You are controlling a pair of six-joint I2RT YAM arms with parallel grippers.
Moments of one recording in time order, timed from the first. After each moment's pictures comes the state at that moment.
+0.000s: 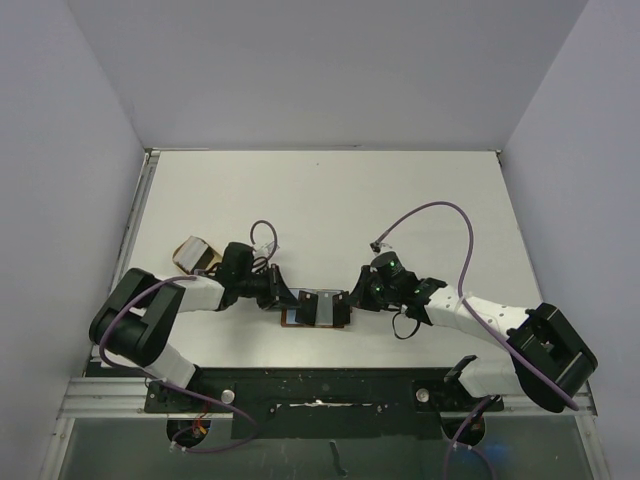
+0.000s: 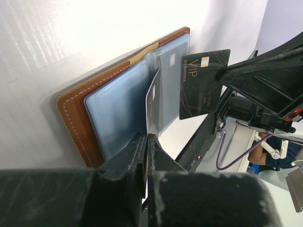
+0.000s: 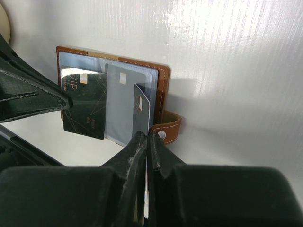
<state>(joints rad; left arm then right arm) -0.42 1.57 0.51 0.24 0.73 -0.75 0.71 1.29 0.57 -0.11 -0.09 0.80</state>
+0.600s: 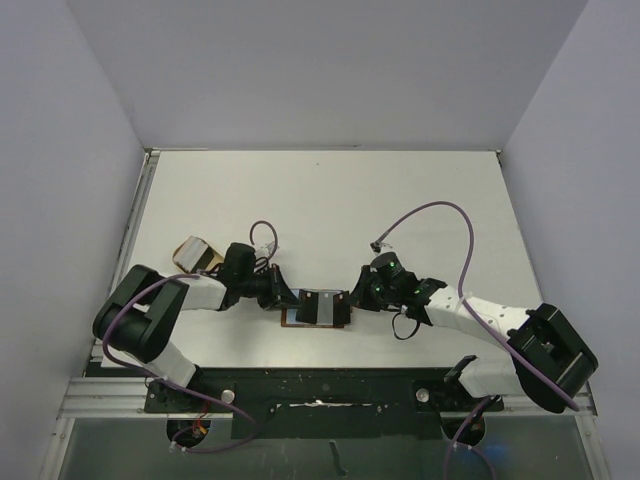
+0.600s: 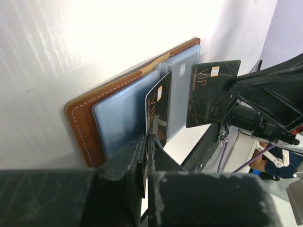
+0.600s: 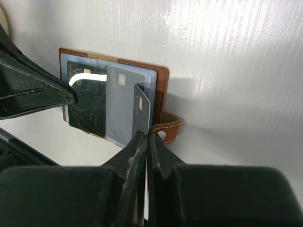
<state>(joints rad) -0.43 1.60 0.51 0.25 0.68 -0.77 0.71 1.29 0.57 -0.11 -0.07 0.80</state>
